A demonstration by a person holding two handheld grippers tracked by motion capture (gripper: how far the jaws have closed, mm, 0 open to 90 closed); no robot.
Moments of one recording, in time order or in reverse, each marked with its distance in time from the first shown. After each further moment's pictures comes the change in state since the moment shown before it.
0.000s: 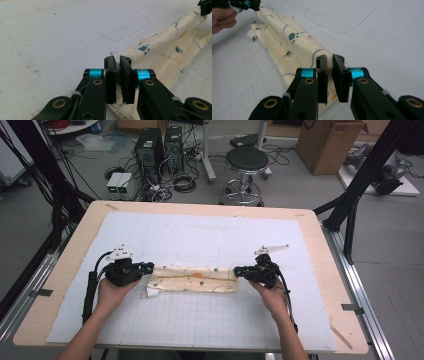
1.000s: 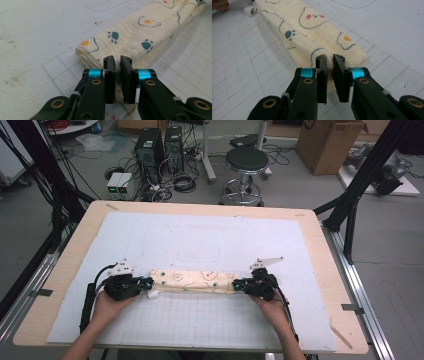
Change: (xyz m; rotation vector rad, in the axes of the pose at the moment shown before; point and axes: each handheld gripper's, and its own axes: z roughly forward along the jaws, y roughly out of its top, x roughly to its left) left arm -0.015 -0.028 -0.003 0.082 -0.033 0.042; right arm 0.018 -0.027 0.004 0.068 -0.020 -0.081
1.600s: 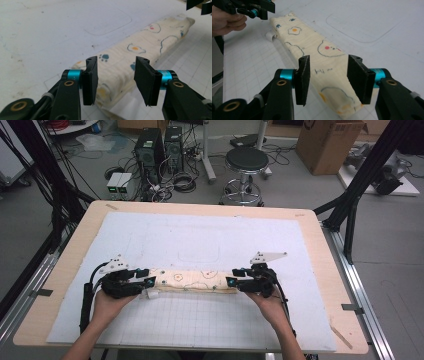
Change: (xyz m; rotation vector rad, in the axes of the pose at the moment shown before) left arm -0.012 0.021 -0.012 -0.142 -0.010 -0.043; right arm 0.020 0.028 -0.013 -0.117 0.035 -0.030
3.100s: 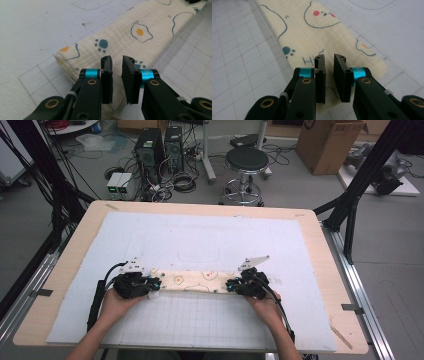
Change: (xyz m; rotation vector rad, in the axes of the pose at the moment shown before) left arm 0.004 -0.011 0.025 0.197 -0.005 0.048; right arm -0.011 -0.020 0.029 0.190 -0.064 -0.101
